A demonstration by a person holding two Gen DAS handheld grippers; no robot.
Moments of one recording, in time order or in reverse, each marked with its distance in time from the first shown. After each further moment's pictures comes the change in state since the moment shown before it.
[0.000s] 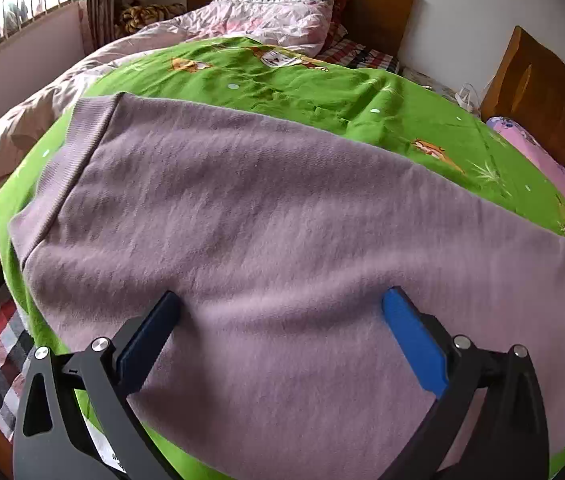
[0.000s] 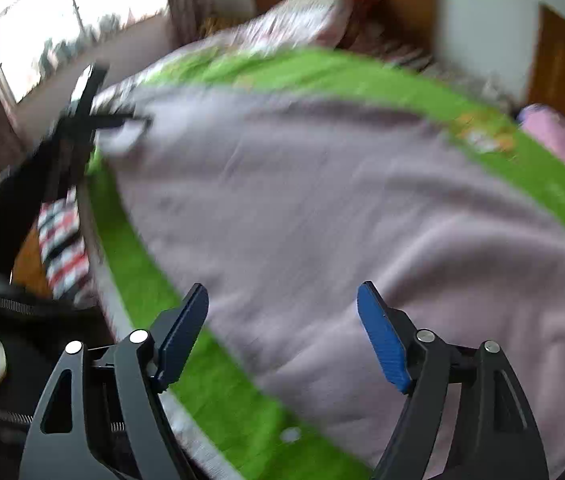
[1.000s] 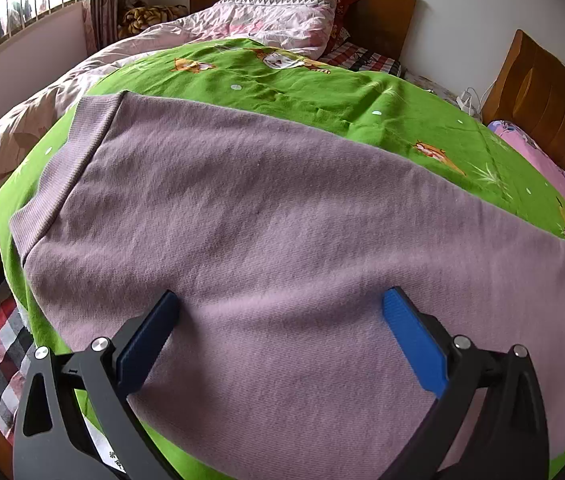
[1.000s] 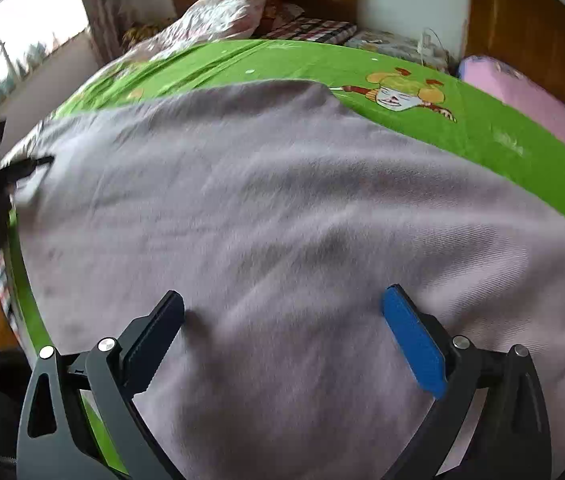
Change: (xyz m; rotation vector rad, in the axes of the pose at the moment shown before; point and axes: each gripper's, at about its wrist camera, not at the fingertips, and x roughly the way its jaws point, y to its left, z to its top) left arm 0.001 0.000 -0.001 -0.011 -0.004 0.005; right arm 0.043 -0.069 0.013 0.147 0.109 -0.148
